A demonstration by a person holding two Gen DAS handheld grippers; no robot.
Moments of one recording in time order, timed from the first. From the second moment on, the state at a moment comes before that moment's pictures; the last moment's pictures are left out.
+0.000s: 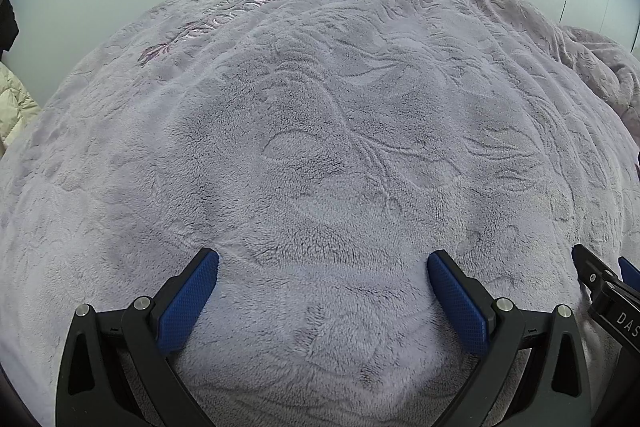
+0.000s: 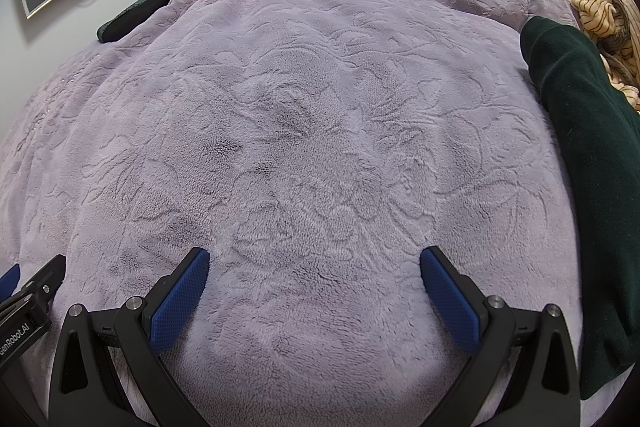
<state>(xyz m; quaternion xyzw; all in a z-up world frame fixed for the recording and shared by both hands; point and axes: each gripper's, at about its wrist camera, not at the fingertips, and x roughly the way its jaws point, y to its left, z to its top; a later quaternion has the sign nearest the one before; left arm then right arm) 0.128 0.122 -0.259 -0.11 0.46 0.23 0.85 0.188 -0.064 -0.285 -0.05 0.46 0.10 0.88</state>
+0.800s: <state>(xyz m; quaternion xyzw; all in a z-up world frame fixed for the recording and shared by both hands) 0.122 0.122 -0.258 -0.11 0.44 0.23 0.86 0.188 -0.064 -0.285 -0.05 0.46 0.10 0.88</state>
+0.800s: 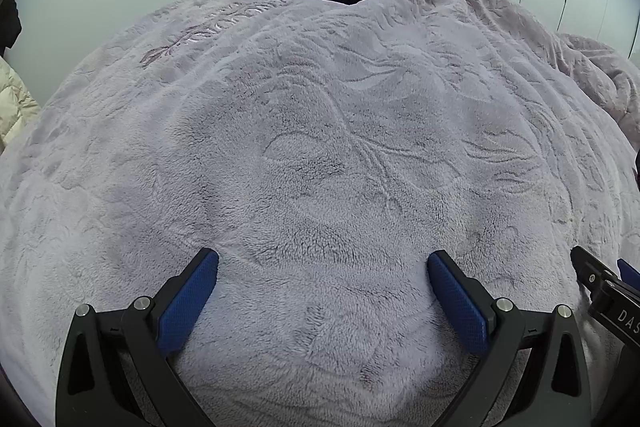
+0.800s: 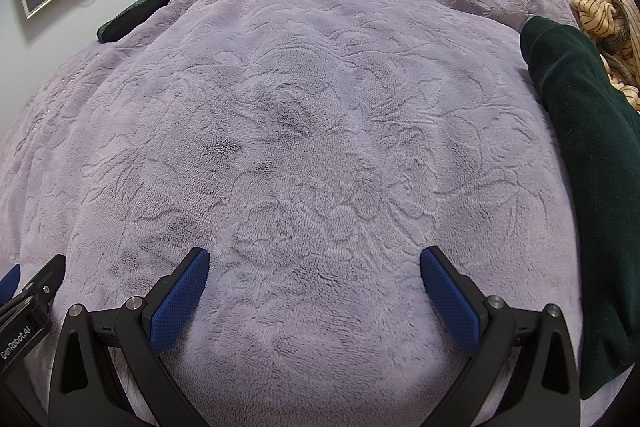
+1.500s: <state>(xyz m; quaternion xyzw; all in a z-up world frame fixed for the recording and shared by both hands) 0.119 0.121 -0.258 -0.11 0.43 0.23 0.87 0.188 -0.064 -0.285 -0.05 0.46 0.10 0.88</state>
